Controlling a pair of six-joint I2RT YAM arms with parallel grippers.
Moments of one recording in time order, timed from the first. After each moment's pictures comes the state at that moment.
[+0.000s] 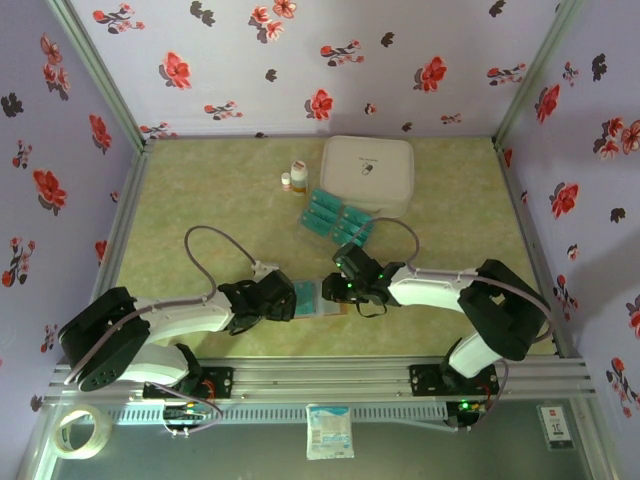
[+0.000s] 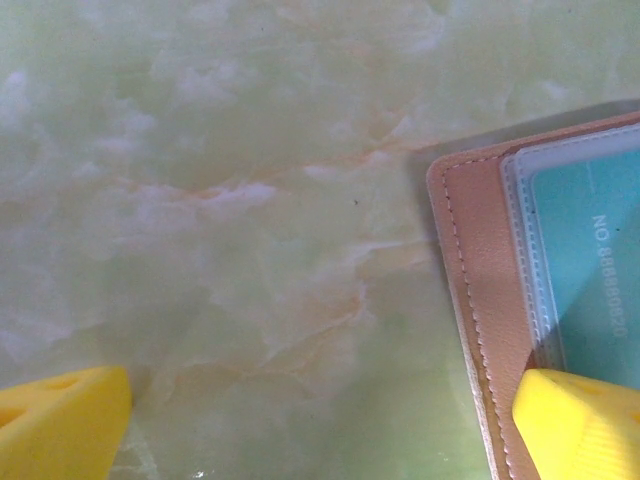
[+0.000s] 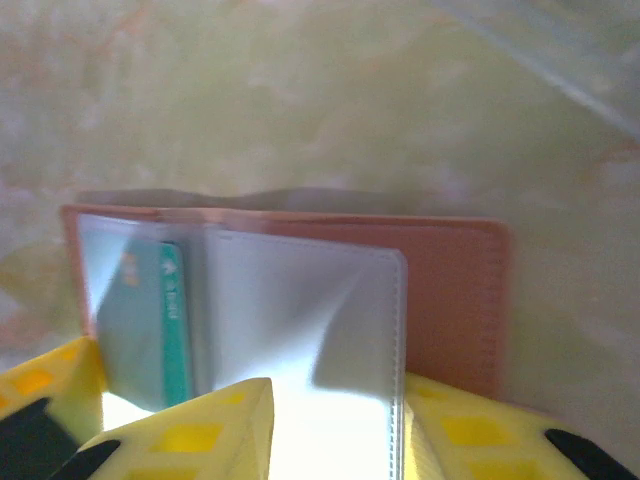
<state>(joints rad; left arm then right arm) -0.99 1.34 0.52 -0.34 -0.37 -0.73 0.89 1.54 0.70 -0.12 -0.14 0.87</state>
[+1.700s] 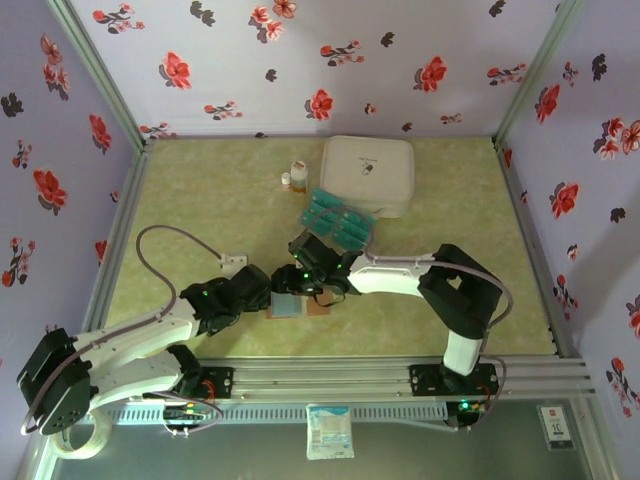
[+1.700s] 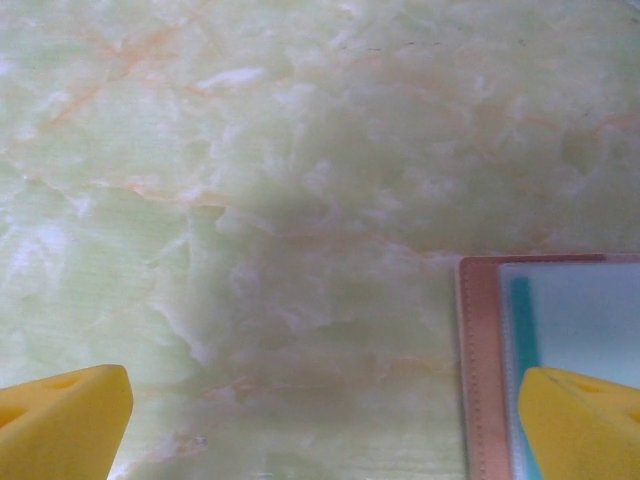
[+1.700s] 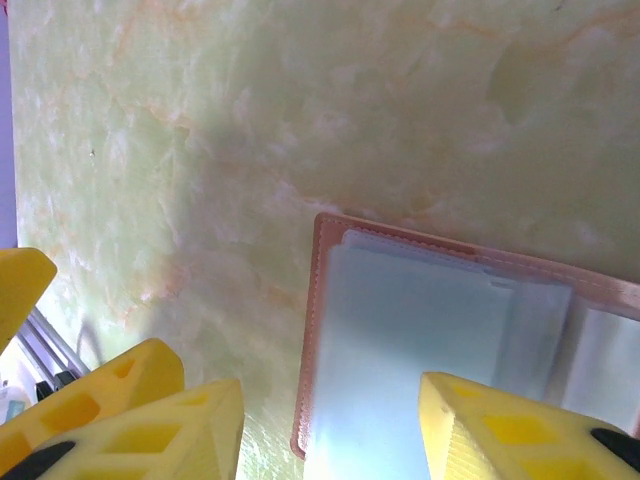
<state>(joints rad) -0.91 1.02 0.54 -0.64 -0.53 -0.80 1.02 1.80 1.03 -0.07 -0.25 0.93</state>
